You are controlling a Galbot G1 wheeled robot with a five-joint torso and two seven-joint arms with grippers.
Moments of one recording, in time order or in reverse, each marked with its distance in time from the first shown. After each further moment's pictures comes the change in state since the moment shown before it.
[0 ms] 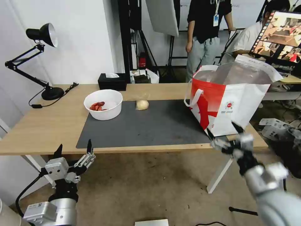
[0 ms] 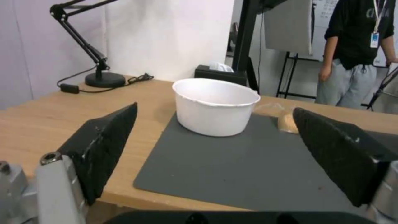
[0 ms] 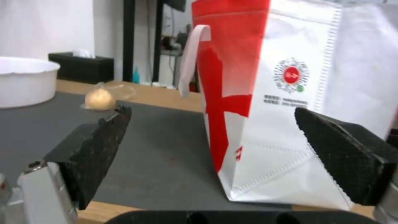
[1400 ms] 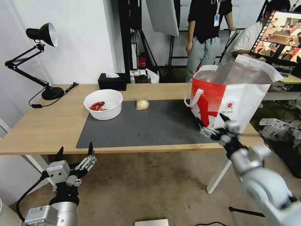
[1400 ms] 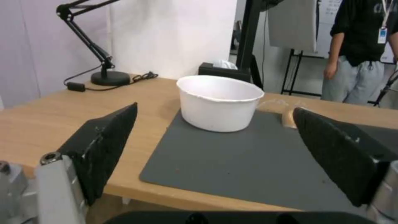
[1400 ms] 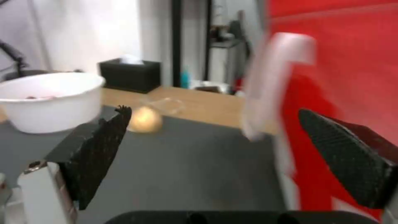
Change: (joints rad) left arm 0.039 -0.032 0.007 0.000 0.042 -0.032 0.006; right arm 0.727 -0.221 -0.405 -0.259 0.353 -0.264 -0.007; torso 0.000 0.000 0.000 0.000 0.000
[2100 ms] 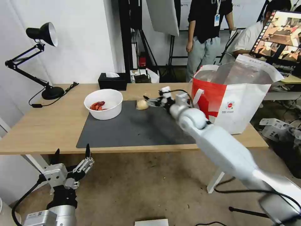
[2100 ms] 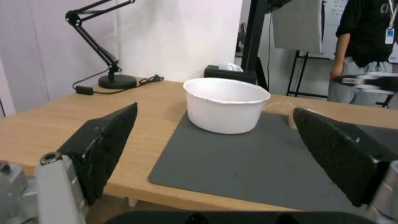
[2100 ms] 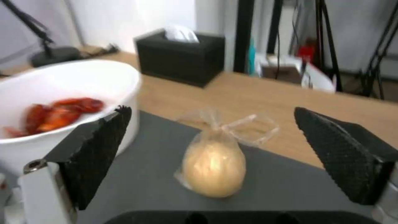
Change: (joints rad) left arm 0.013 -0.015 -0.008 0.000 0.021 -0.021 0.003; right arm 0.796 0.453 -0.542 -0.794 0.056 -0.122 -0.060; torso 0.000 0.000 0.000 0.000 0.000
